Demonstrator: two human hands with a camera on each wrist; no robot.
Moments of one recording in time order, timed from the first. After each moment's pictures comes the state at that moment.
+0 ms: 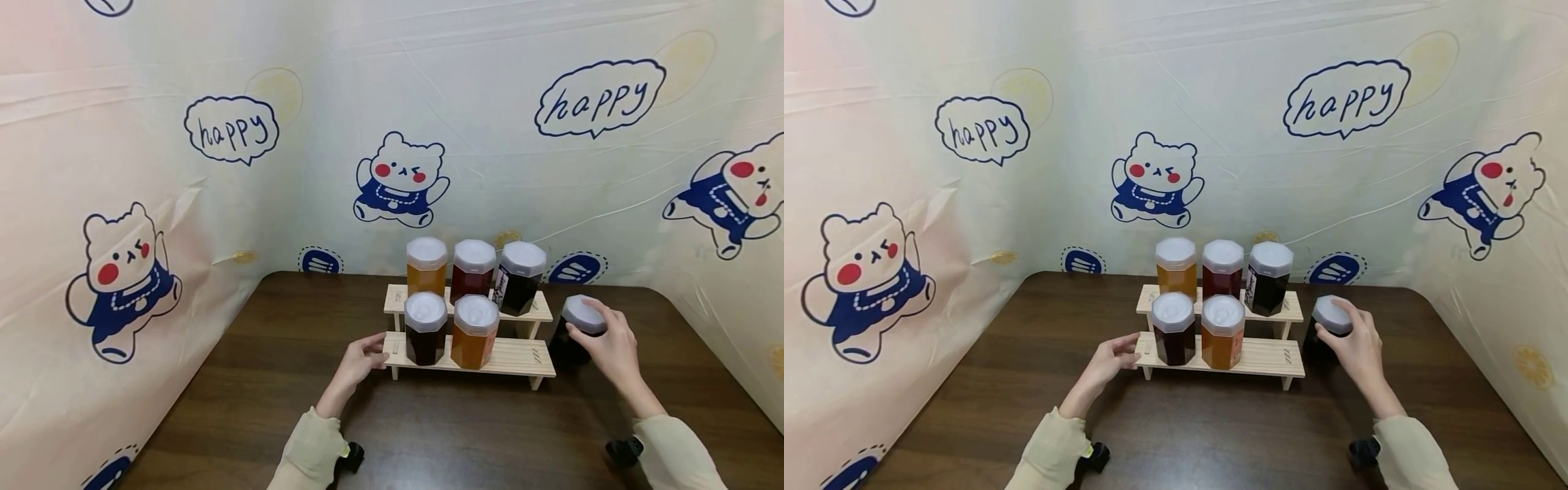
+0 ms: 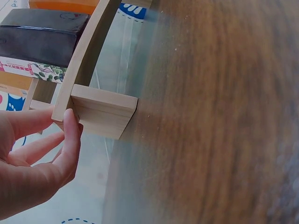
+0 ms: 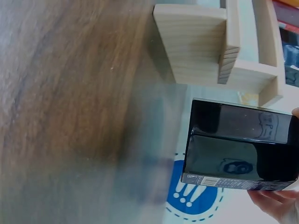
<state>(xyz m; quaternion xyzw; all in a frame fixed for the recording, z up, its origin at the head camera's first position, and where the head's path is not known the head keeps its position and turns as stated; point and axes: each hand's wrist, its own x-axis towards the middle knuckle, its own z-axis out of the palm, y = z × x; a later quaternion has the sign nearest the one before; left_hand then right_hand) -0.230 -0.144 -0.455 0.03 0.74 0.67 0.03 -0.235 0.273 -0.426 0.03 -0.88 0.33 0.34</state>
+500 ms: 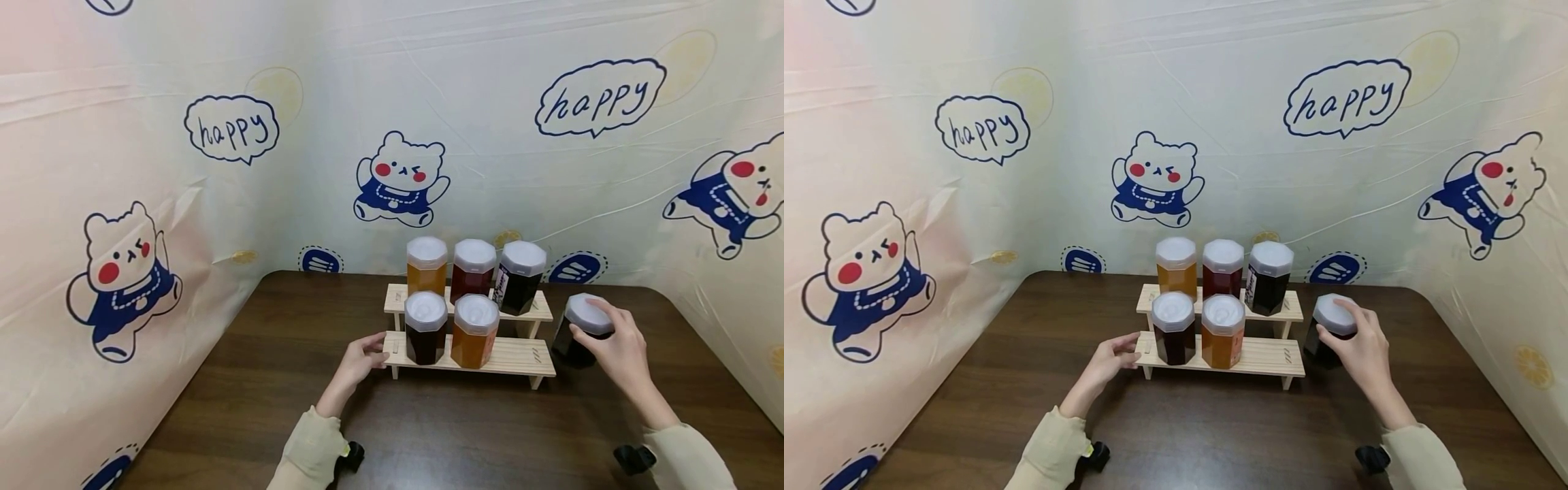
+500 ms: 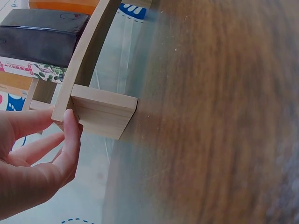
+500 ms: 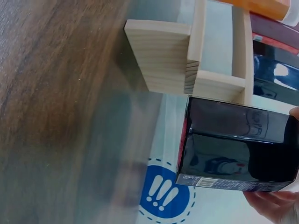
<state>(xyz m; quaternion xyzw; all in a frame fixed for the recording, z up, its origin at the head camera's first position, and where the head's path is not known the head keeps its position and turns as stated) -0.220 -0.141 -0.437 0.04 0.74 0.67 0.03 -0.218 0.268 -0.407 0.04 -0.88 0.32 0.35</state>
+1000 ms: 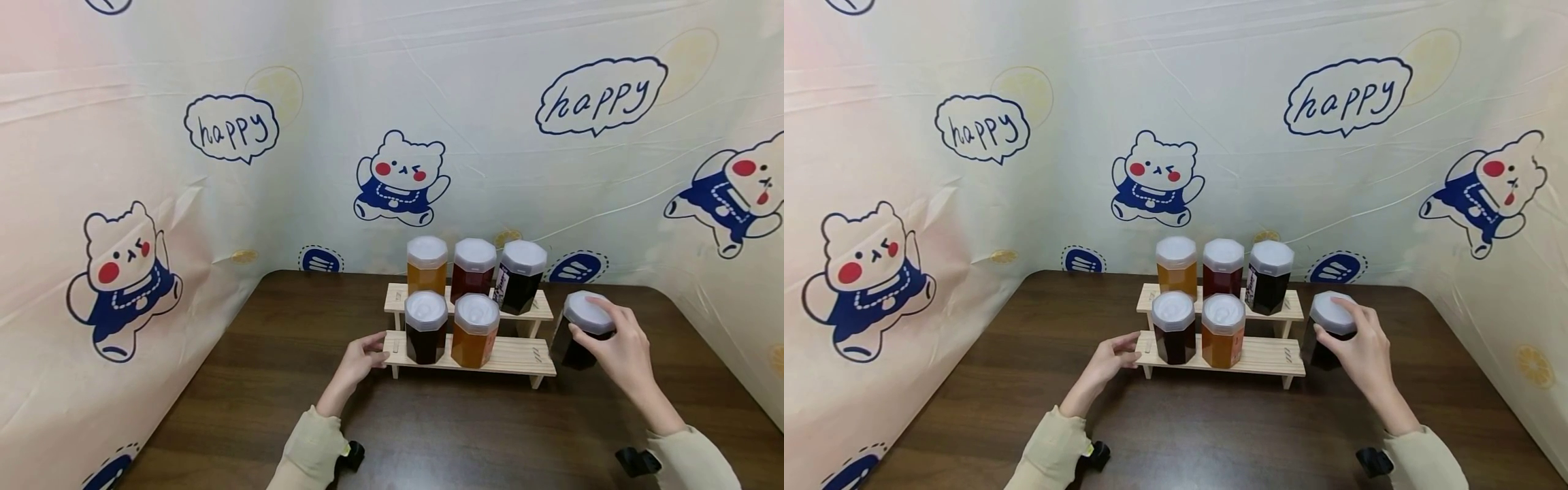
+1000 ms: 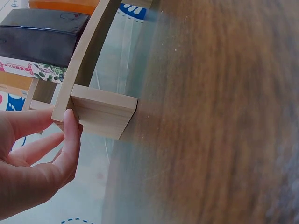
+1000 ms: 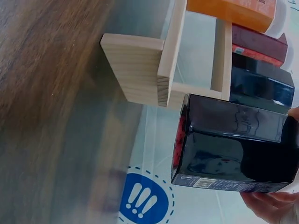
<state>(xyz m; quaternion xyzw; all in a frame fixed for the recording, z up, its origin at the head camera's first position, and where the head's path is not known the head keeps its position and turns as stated) -0.218 -0.140 -0.433 0.03 0.75 0.66 0.04 -0.207 0.258 -0.392 0.06 -0.87 0.32 0.36</state>
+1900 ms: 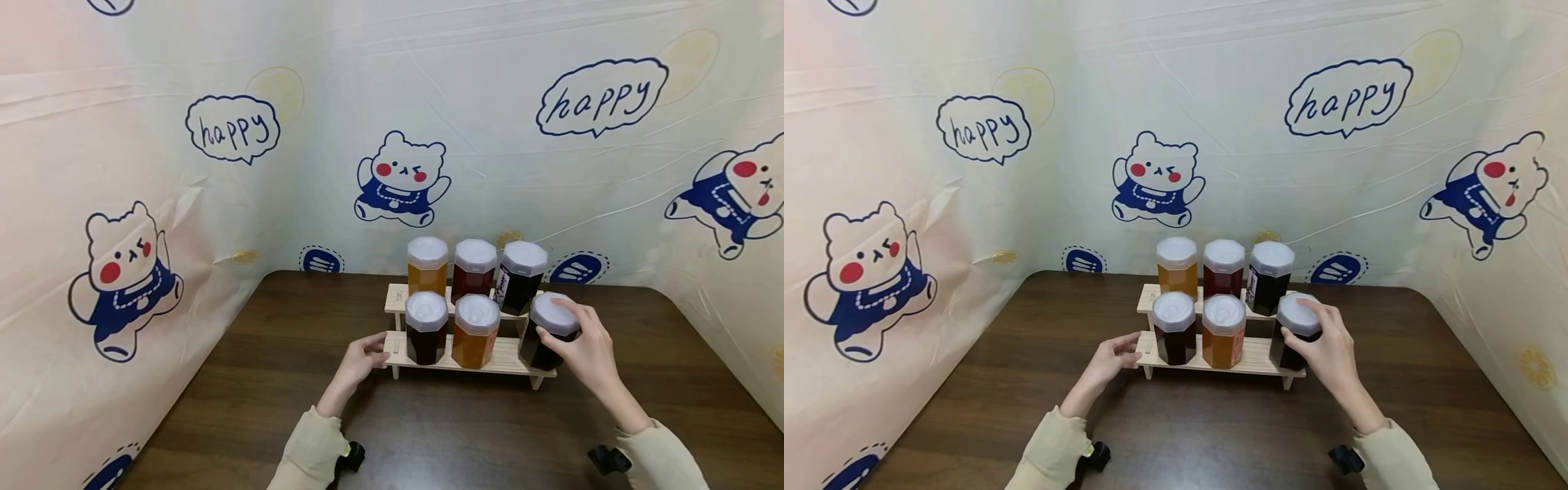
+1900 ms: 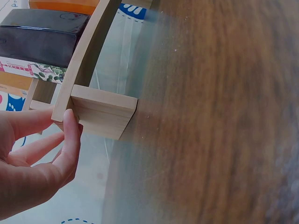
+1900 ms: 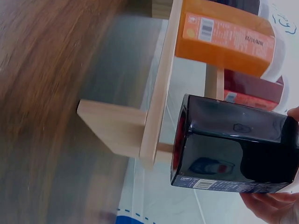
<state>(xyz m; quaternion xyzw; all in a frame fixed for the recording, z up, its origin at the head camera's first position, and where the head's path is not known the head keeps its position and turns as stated) -0.218 -0.140 -0.435 0.04 0.75 0.66 0.03 -0.208 0.218 -0.393 0.10 -0.87 0.35 0.35</state>
